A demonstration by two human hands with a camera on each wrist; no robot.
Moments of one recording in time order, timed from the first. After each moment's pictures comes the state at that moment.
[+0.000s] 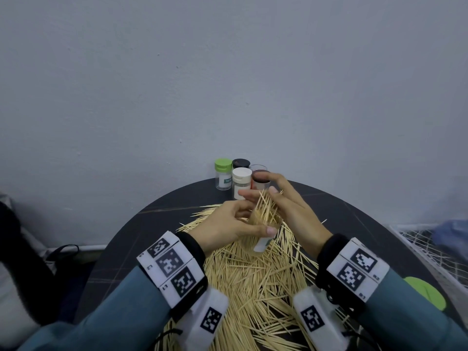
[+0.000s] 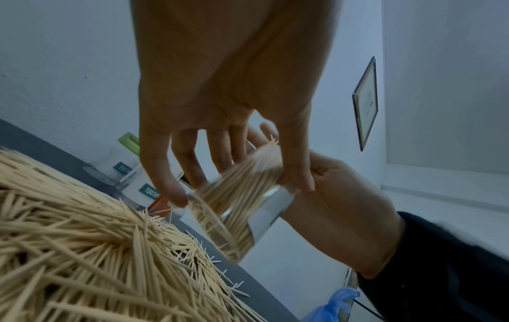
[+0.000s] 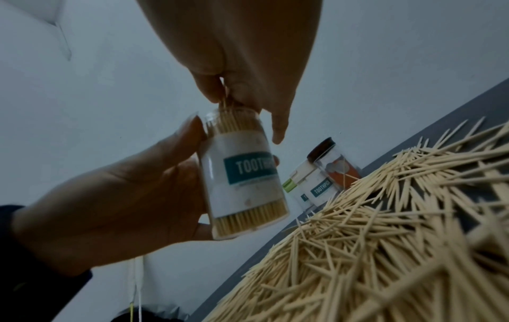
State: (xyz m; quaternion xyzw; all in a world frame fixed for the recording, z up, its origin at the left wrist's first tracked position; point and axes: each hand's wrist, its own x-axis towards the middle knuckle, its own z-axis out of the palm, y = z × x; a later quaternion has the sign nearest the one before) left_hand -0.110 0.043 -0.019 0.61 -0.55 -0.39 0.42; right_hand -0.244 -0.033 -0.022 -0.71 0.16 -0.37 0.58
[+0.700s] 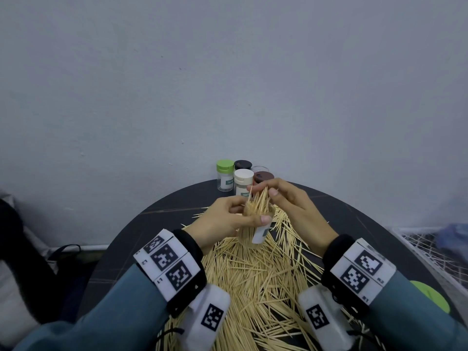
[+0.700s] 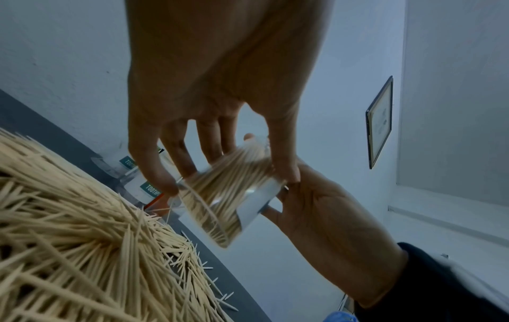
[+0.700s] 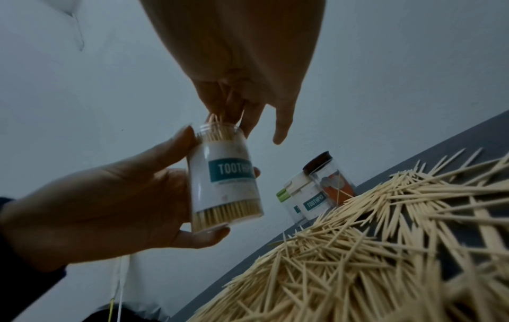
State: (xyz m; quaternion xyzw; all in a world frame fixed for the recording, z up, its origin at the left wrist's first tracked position) left_hand -0.103 0.042 -0.016 0.58 -0.50 -0.43 0.48; right_hand -0.247 -0.045 -0.021 -0.78 0.16 -0.37 0.48
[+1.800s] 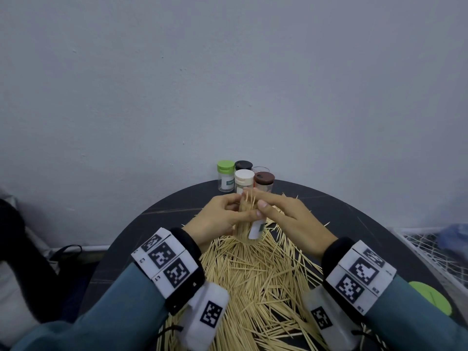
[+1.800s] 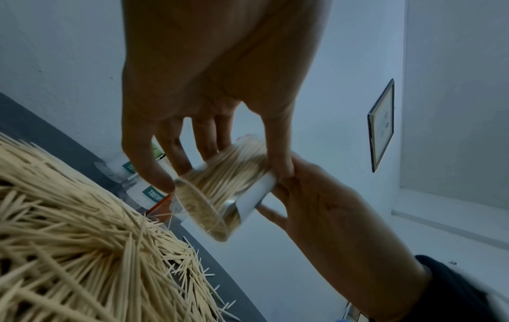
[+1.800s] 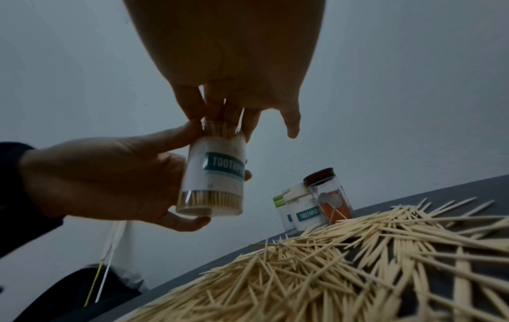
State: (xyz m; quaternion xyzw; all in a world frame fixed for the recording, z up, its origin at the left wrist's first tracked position) left_hand -0.098 0.041 -0.015 0.58 -0.48 -0.42 0.50; right_hand -0.248 -0.034 -0.019 -0.87 0.21 -0.28 0.35
